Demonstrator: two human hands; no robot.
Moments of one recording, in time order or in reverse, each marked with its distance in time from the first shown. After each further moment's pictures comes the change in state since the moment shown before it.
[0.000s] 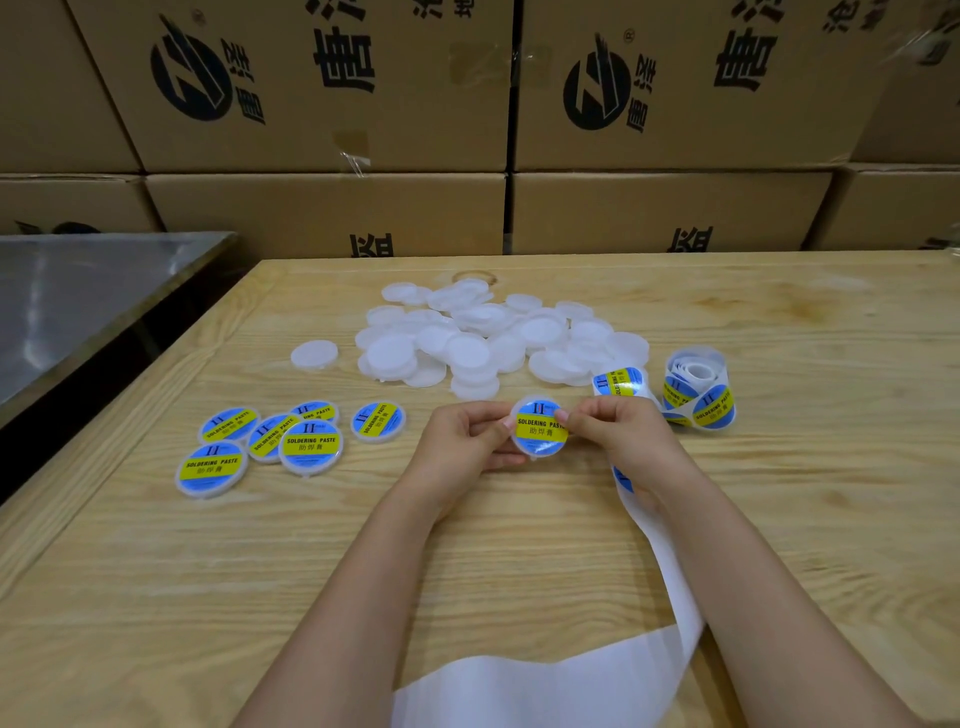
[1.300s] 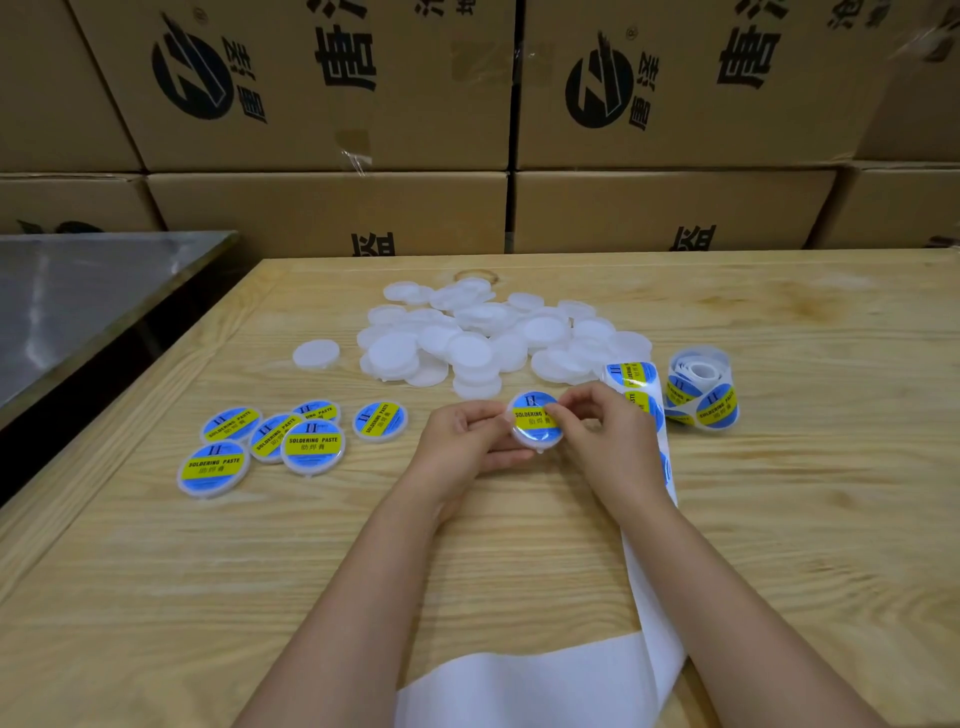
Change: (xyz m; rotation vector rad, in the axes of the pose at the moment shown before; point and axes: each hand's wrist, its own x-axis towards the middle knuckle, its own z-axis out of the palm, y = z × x) left_hand 0.001 0.001 -0.001 -0.156 0.034 -0.038; right_hand -0.005 0.006 0.028 -0.369 0.306 -0.316
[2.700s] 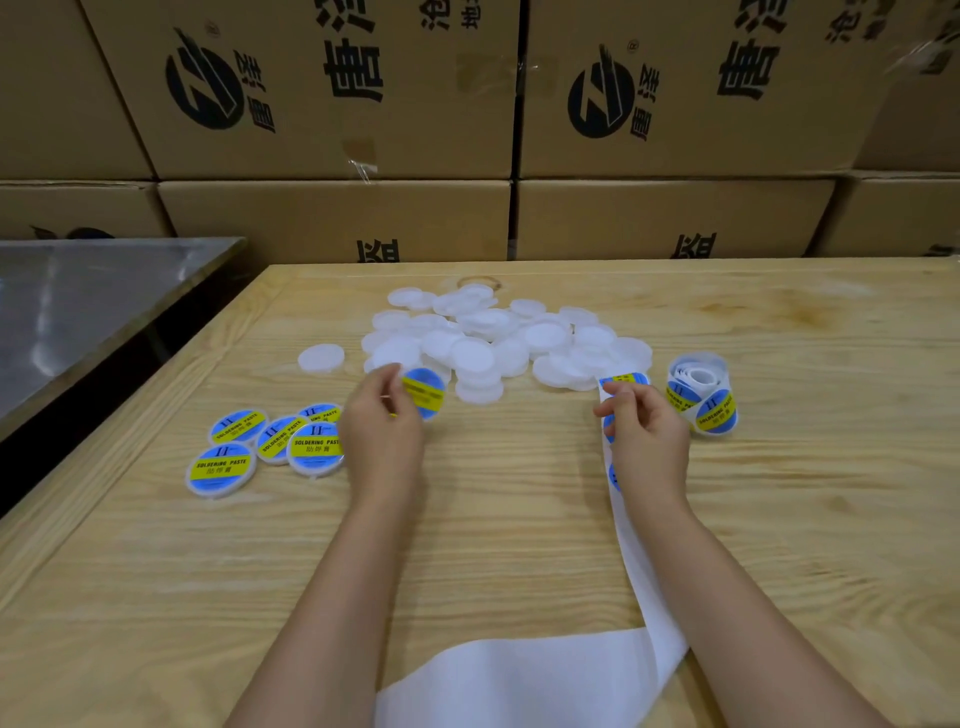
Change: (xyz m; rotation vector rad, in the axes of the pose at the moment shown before) left_hand 0.004 0.010 -0.040 0.602 0.787 0.481; right_hand 0.003 0.013 -0.009 0.379 0.236 0.152
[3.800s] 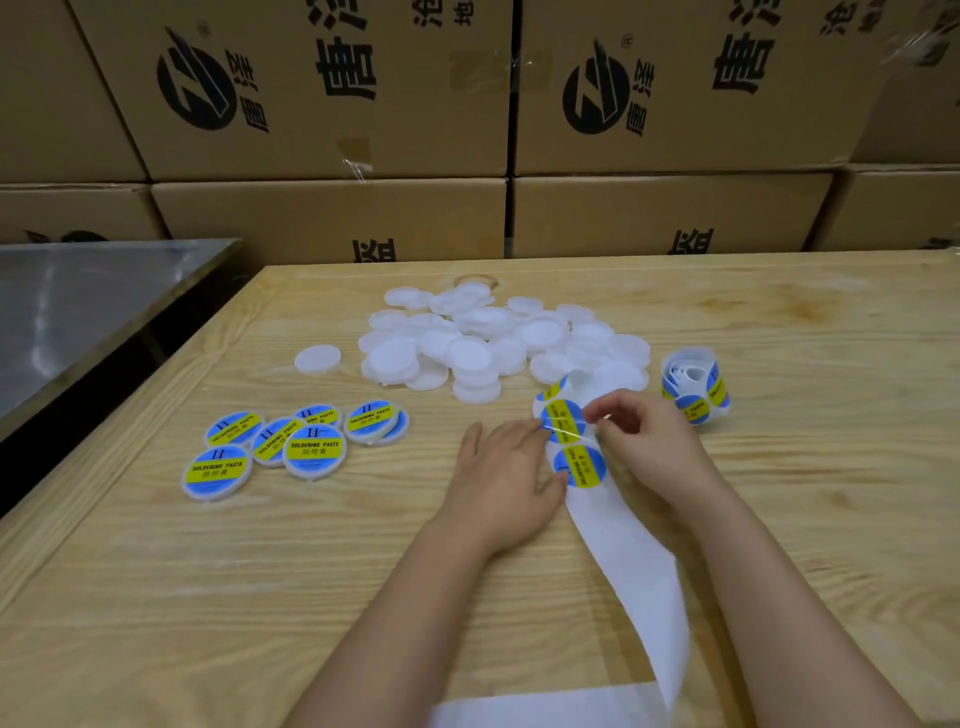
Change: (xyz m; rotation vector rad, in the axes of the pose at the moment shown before) left_hand -0.057 0.004 0.043 0.566 -0.837 0.536; right_hand 0.016 -0.008 -0.027 -0.453 -0.427 -0.073
